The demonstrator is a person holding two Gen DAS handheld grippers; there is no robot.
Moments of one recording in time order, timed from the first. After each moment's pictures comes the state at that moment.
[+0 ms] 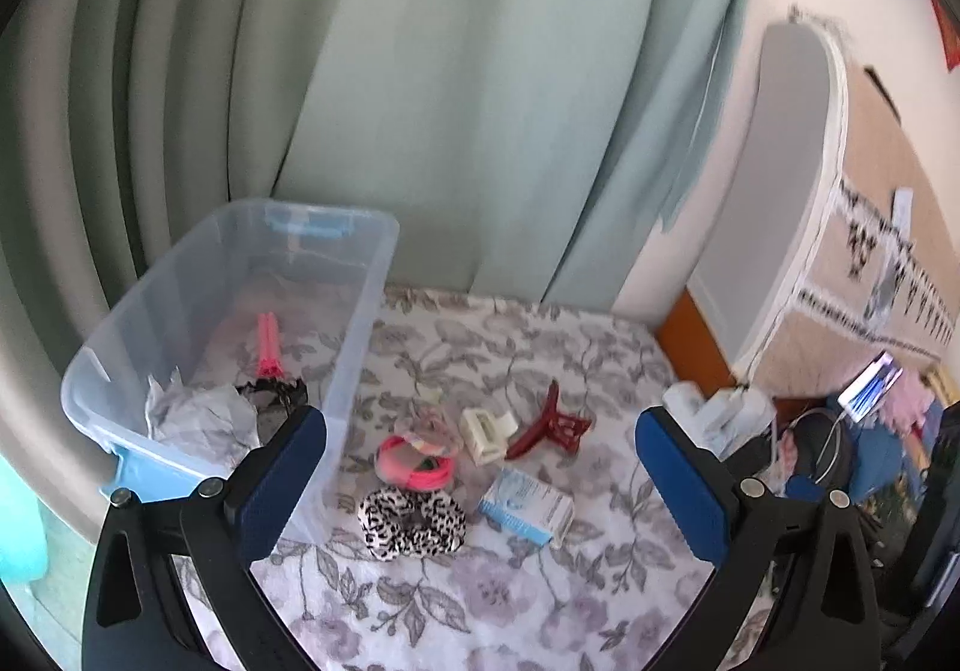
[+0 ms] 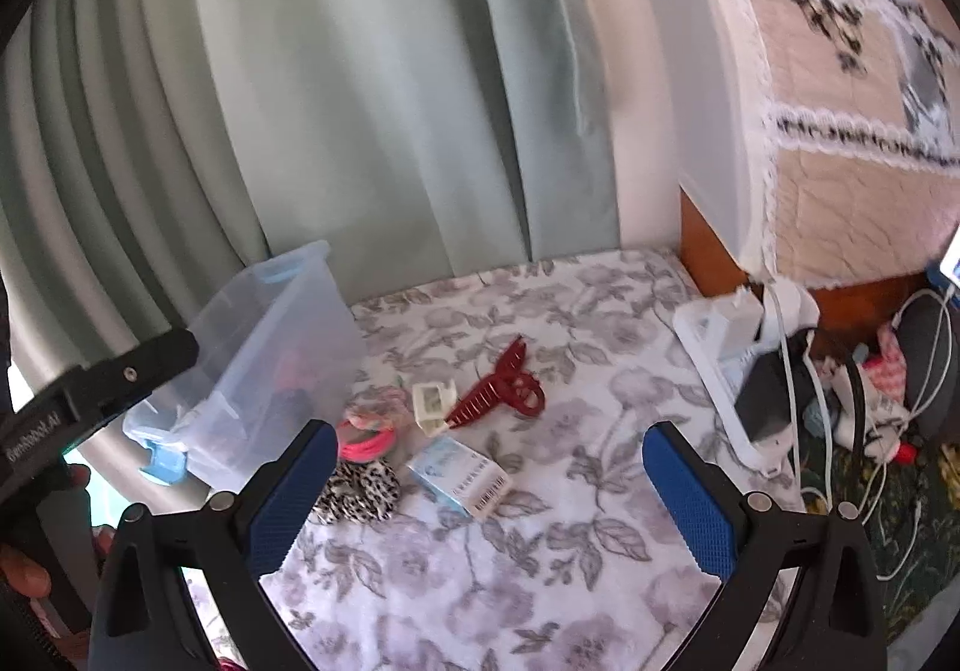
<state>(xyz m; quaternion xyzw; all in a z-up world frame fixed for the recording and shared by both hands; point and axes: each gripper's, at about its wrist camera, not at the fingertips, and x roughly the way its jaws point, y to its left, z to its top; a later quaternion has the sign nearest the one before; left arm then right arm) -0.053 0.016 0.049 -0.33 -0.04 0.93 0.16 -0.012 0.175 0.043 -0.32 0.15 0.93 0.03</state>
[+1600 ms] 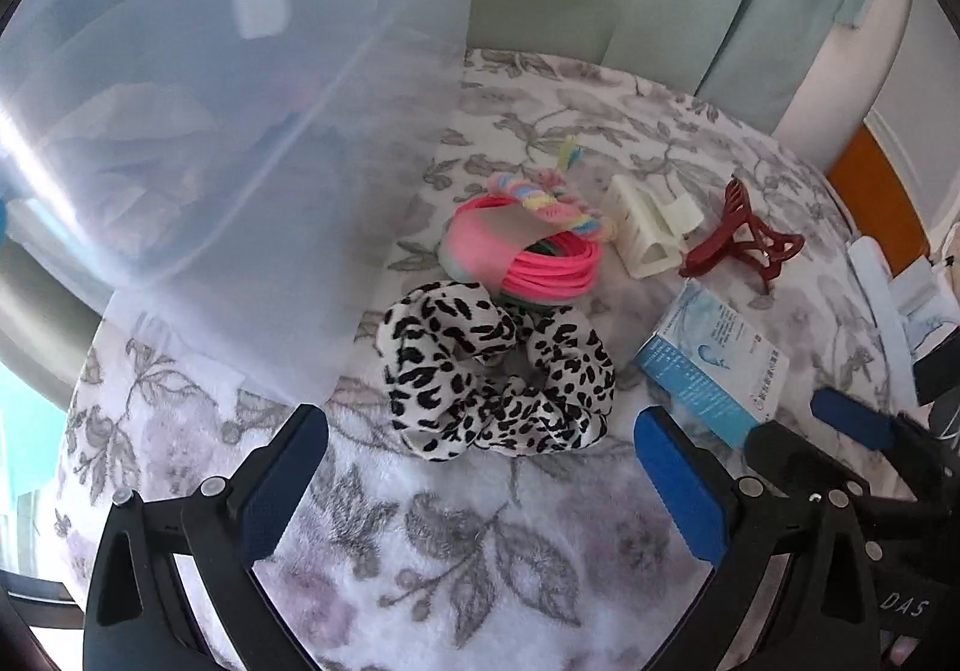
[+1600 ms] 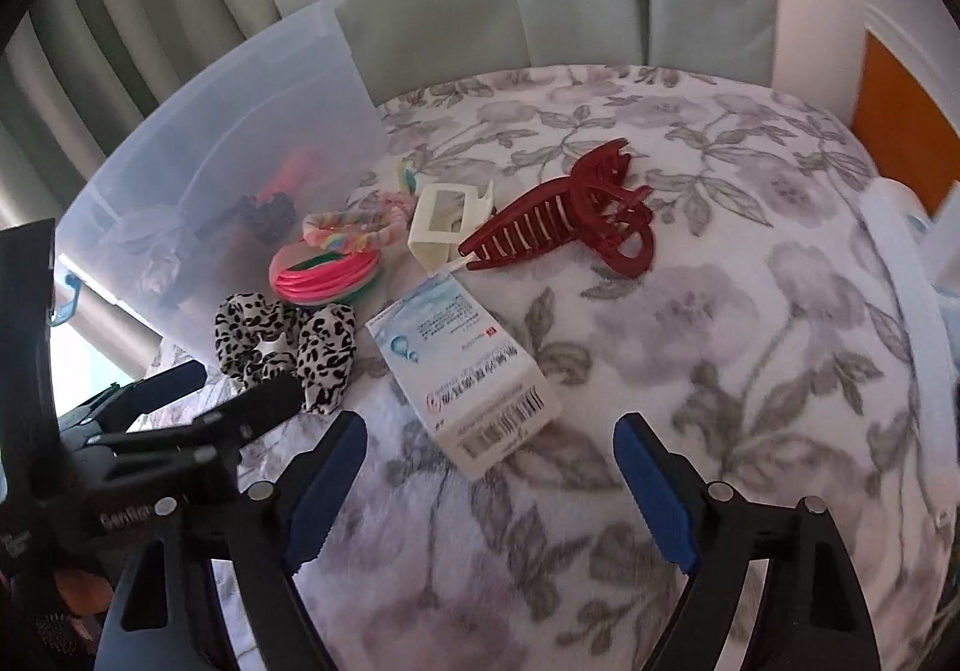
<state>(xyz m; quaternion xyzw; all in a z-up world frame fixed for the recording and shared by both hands) -0.102 0.025 -0.119 -0.50 -0.01 0.87 0.04 -0.113 0.152 -0.102 -0.47 0.09 0.87 -0.12</state>
